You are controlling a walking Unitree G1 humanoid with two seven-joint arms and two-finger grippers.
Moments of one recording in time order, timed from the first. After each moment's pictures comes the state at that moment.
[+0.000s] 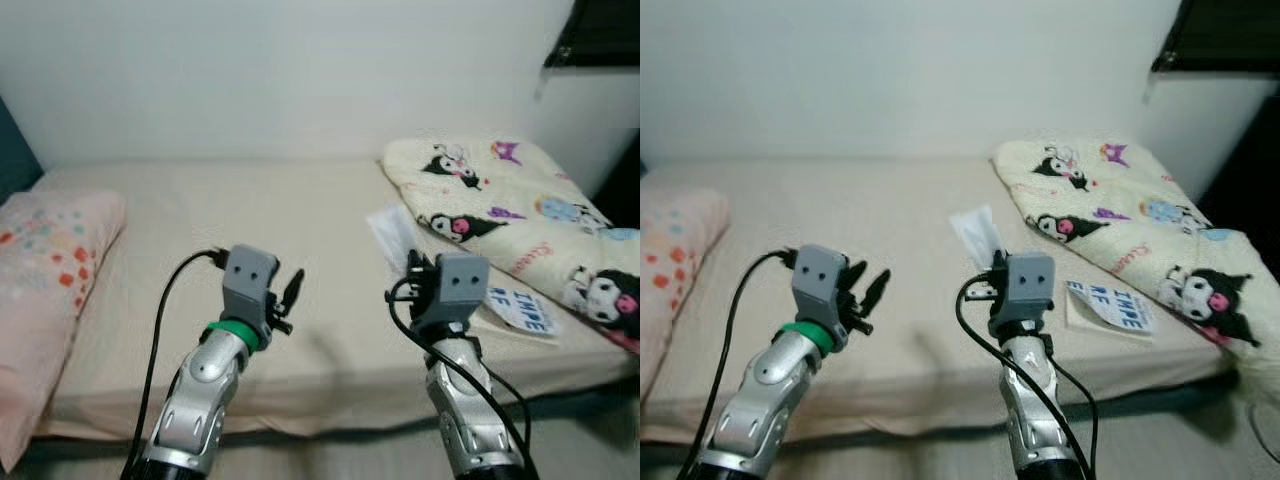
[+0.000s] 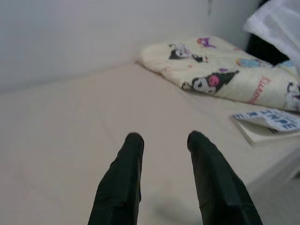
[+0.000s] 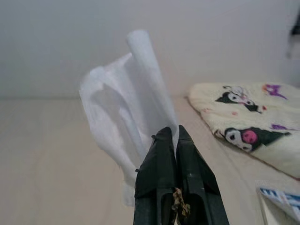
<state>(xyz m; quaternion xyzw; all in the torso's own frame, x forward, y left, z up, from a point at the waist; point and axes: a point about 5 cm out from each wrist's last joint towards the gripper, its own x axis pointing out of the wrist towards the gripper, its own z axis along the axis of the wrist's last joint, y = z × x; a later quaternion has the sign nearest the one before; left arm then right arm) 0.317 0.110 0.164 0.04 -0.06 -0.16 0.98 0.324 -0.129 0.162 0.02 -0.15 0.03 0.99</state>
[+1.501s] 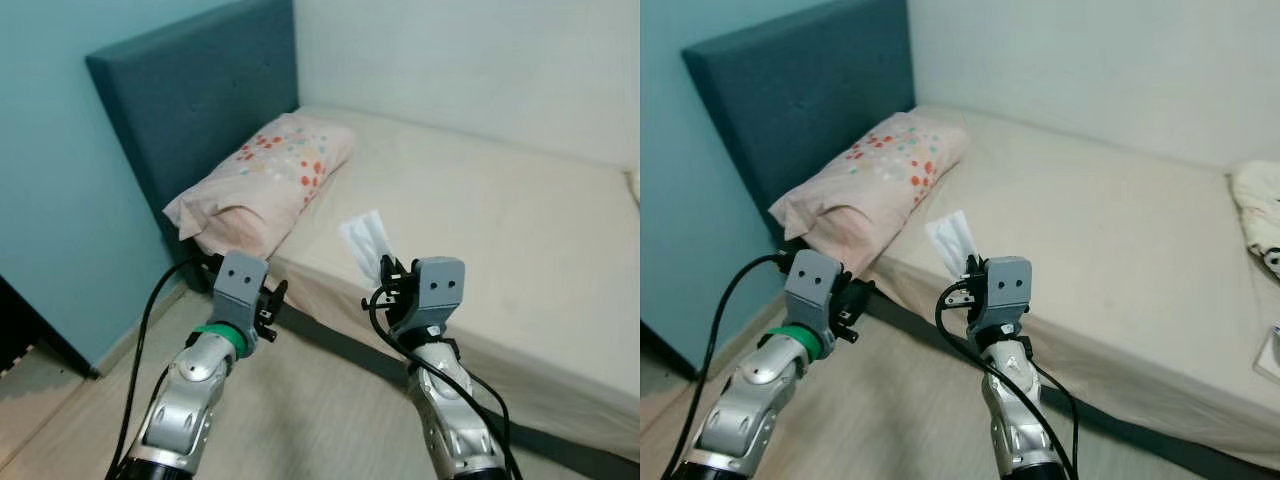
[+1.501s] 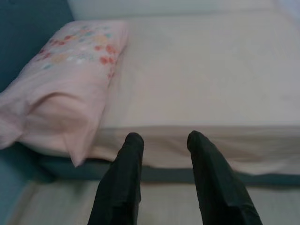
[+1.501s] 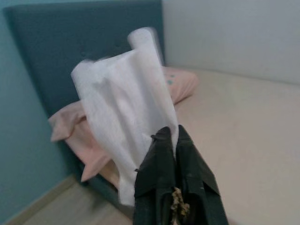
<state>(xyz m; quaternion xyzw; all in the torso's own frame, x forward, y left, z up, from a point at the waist) 0.316 0.108 0.155 0.08 -0.01 -0.17 0.98 0.321 -0.119 0.155 0.03 -0.14 0.06 0.99</state>
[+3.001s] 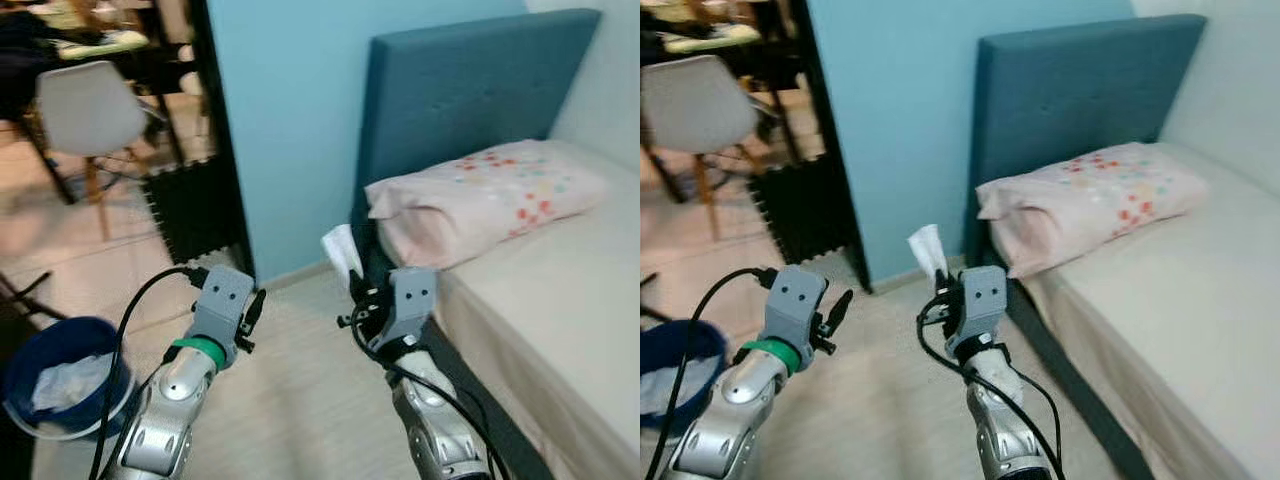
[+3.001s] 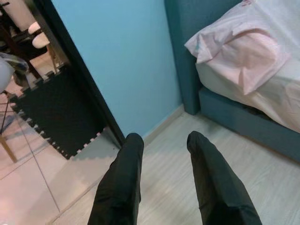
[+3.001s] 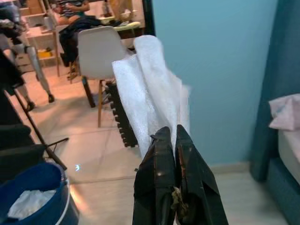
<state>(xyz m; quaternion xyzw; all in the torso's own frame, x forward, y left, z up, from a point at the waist) 0.308 0.142 0.146 0.13 -0.02 -0.10 0.99 0.316 -0.085 0.140 0.05 -0.11 0.18 0.98</state>
